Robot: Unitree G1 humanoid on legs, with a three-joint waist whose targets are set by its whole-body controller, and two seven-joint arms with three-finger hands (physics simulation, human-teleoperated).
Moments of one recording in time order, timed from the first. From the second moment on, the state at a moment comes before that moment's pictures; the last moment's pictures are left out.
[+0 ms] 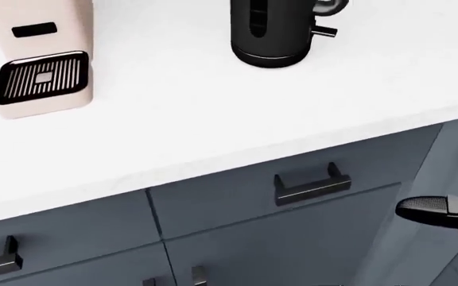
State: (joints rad) left arm -0.10 0.51 0.93 -0.67 -0.63 0.80 0.12; right arm -0.17 -0.24 -0.45 -0.91 -0.05 0.92 0.15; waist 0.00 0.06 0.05
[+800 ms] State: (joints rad) left arm -0.10 0.52 0.93 -0.69 -0.66 0.82 0.13; right arm -0.17 -0.22 -0.51 -0.91 0.11 0.90 0.09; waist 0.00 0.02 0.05
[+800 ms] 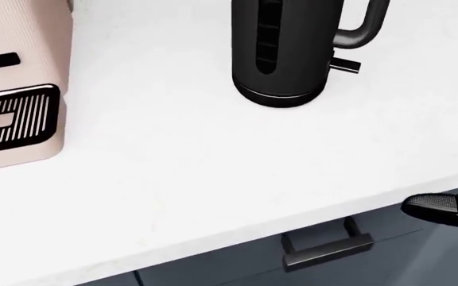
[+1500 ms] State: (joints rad) left arm -0.10 0.50 0.91 -0.68 -0.65 0.81 0.12; right arm -0.14 -0.23 -0.48 -0.89 0.10 0.88 0.06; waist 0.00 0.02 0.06
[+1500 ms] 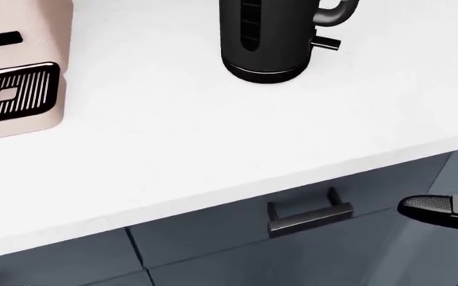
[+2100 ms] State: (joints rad) left arm -0.10 0.51 0.93 -0.67 -0.65 0.81 0.13; right arm -0.16 -0.22 -0.47 -0.89 0.07 0.91 0.06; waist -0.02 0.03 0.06
